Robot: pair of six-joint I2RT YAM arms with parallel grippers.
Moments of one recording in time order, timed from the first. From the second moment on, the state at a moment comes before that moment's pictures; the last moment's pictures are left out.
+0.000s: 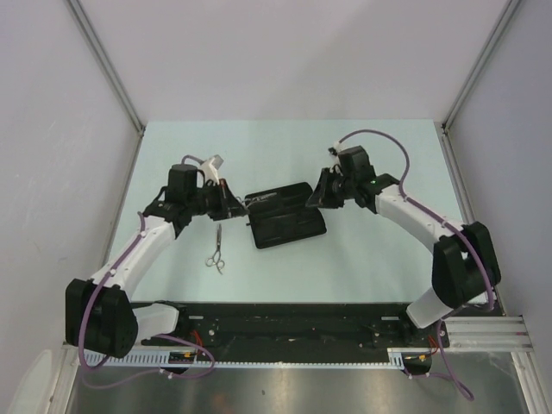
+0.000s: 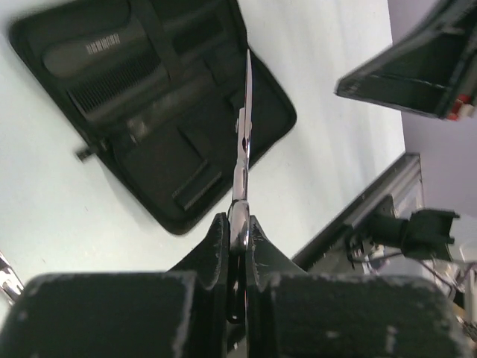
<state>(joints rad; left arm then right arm) -0.24 1.21 0.89 -0.33 0.58 -0.46 0.46 1.52 1.18 -0.35 -0.34 0.62</state>
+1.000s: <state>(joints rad) -0.18 1.40 0.75 -0.45 0.70 -0.42 0.48 1.82 1.01 -0.36 -0.44 0.60</state>
